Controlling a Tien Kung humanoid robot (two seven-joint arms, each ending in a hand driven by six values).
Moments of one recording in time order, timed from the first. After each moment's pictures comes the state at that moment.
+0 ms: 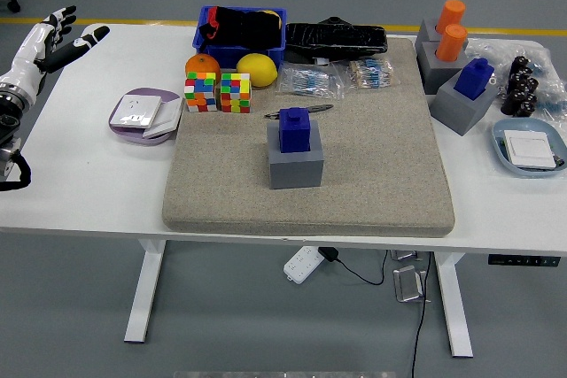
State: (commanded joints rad) left arm -0.90 0.50 -0.43 -0.59 0.60 0.20 -0.28; right arm 0.07 -0.46 1.57 0.29 -1.92 0.17 0.06
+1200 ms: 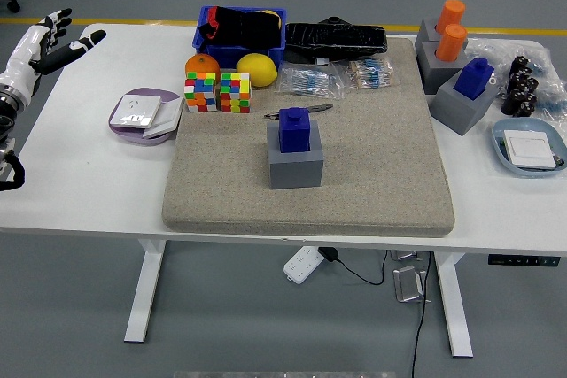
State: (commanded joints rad) left arm -0.91 0.51 -0.41 -0.59 0.59 0.19 -0.27; right arm 0.06 -0.45 1.57 0.29 -1.91 0.17 0.06
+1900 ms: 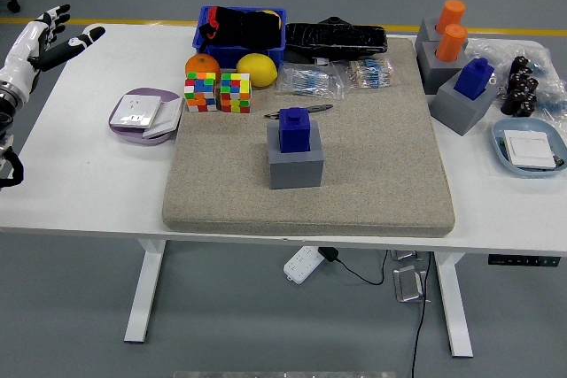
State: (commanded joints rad) left arm -0.91 0.51 -0.41 -0.59 0.59 0.19 -0.27; right arm 0.06 -0.46 1.57 0.29 -1.91 0.17 0.06
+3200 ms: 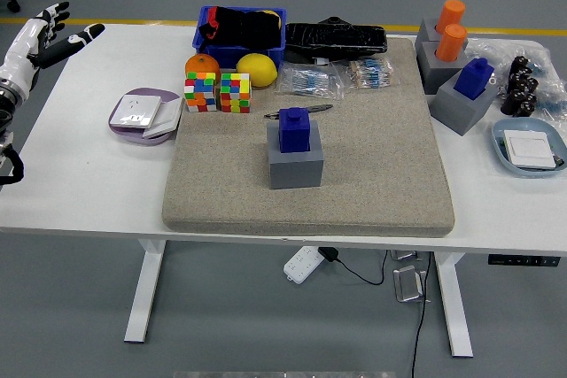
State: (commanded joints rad) left arm -0.92 0.51 -0.40 -0.58 0.58 0.19 -0.26; right arm 0.07 -0.46 1.57 0.29 -1.91 0.17 0.06
